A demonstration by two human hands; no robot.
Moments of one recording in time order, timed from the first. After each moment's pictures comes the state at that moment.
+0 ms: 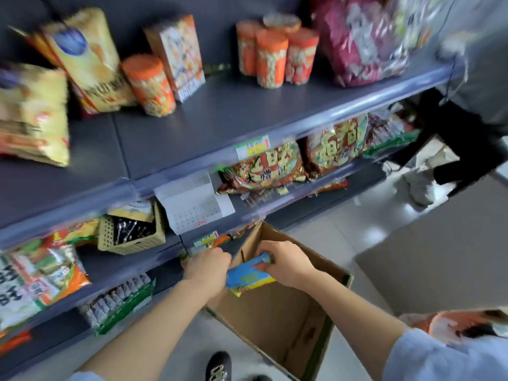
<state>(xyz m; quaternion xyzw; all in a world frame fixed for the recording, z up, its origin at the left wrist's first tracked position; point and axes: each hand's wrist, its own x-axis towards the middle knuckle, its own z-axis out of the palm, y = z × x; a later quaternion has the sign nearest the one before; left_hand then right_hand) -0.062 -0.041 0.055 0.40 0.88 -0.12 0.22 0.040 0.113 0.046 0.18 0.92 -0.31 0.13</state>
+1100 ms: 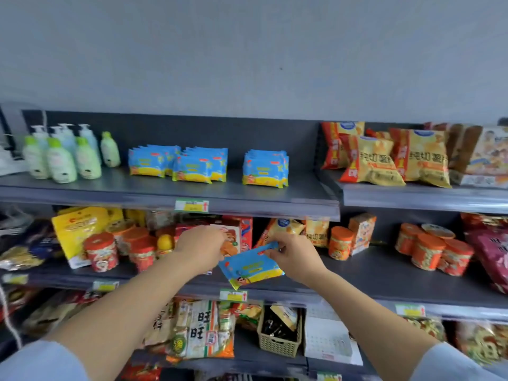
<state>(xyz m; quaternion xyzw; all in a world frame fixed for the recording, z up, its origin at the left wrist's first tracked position) -0.115 -0.410 0.409 0.17 0.98 -0.08 -0.10 -0.088 -0.198 0.383 -0.13 0.95 -0.26 -0.15</state>
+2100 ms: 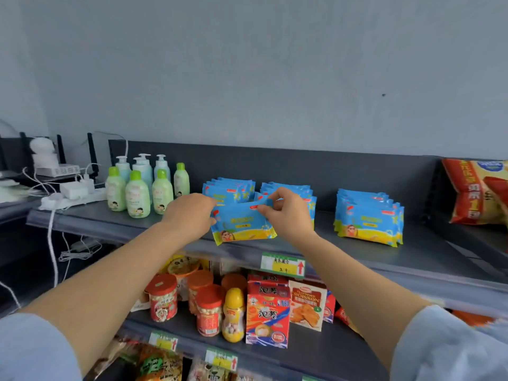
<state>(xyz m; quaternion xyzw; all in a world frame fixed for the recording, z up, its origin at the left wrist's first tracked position) -0.264 -0.628 0.504 0.04 0.97 -0.08 -0.21 -0.289 -0.424 0.488 -0.13 0.84 -0.48 -0.20</state>
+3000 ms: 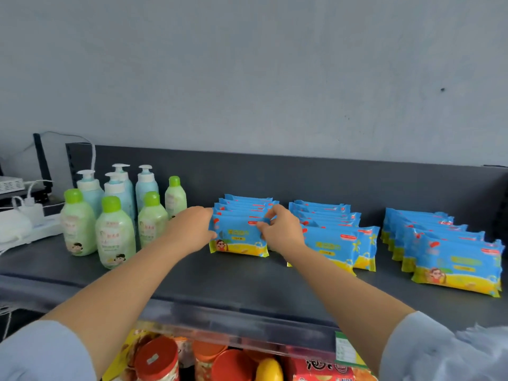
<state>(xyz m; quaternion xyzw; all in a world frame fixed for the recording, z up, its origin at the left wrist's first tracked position) -0.472 -0.732 0.485 0.06 0.98 0.05 -0.17 -0.469 -0.543 0.474 -0.02 0.89 -0.44 -0.16</state>
